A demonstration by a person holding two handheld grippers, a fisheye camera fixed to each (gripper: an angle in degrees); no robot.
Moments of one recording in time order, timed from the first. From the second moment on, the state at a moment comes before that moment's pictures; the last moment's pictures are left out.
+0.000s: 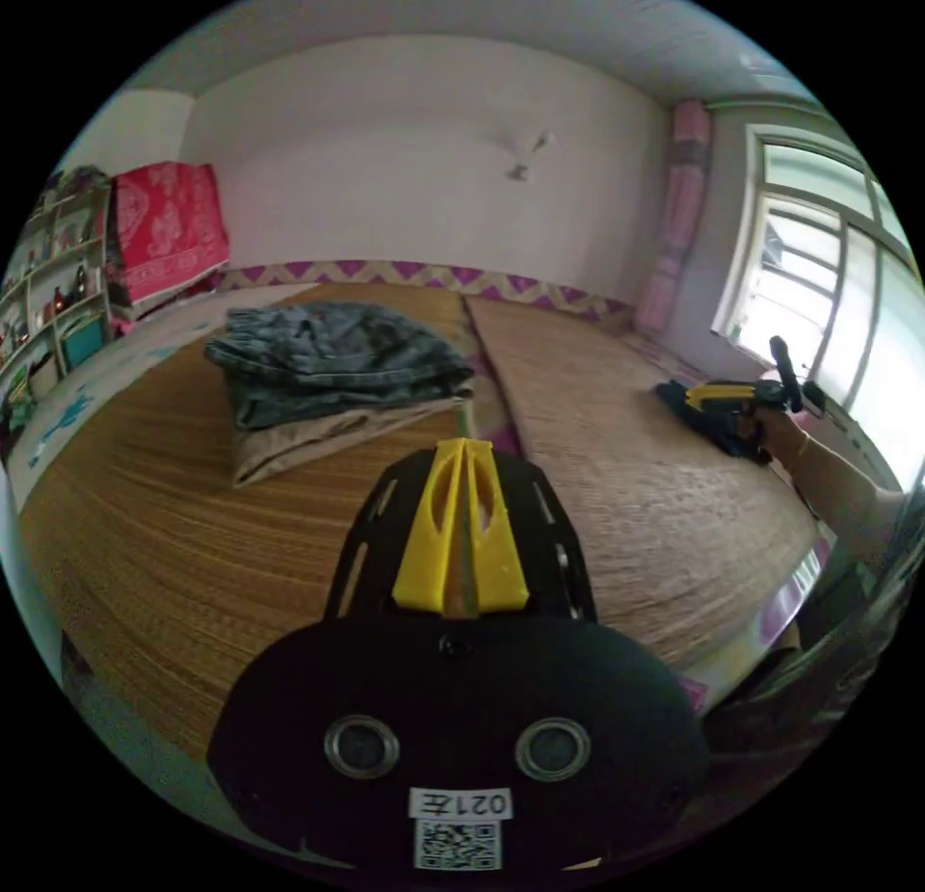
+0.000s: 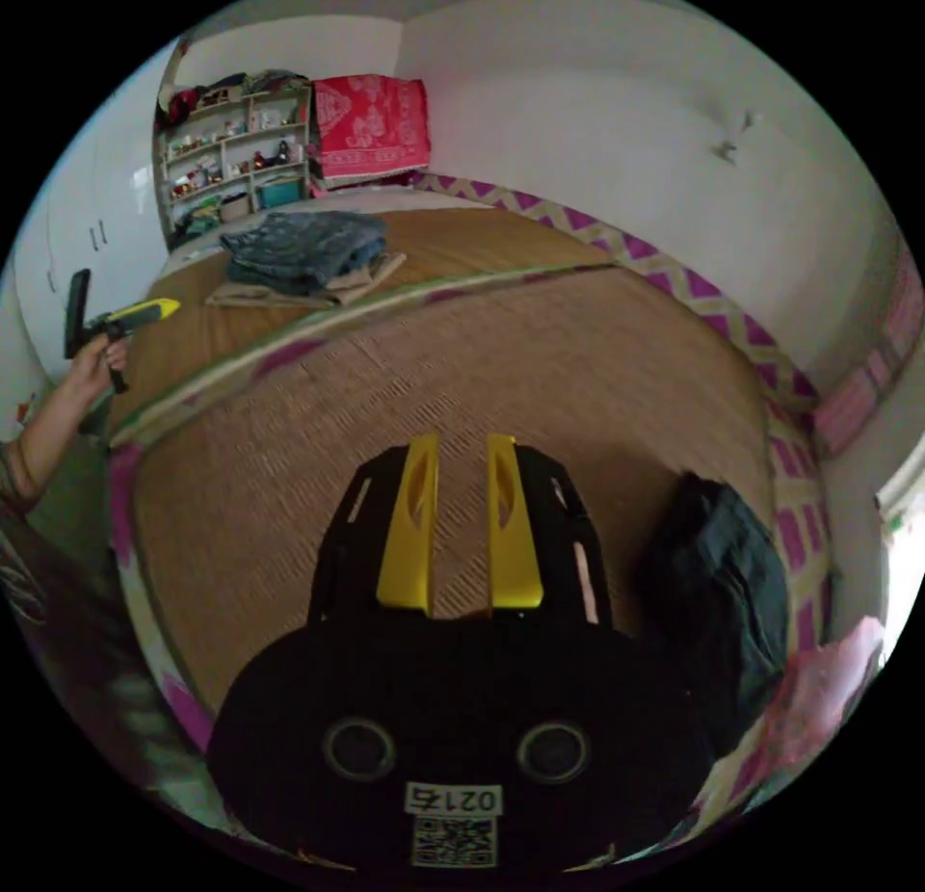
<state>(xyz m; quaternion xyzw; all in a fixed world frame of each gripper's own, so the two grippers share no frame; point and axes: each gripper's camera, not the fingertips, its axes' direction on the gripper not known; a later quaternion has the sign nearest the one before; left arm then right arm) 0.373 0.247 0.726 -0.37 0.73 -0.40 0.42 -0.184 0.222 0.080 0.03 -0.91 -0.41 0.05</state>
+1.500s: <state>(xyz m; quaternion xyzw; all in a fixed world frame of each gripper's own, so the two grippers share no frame) 0.171 0.117 0.562 -0.43 0.77 -0.36 0.30 -0.062 -0.022 0.130 0.08 -0.90 -0.42 0.05</state>
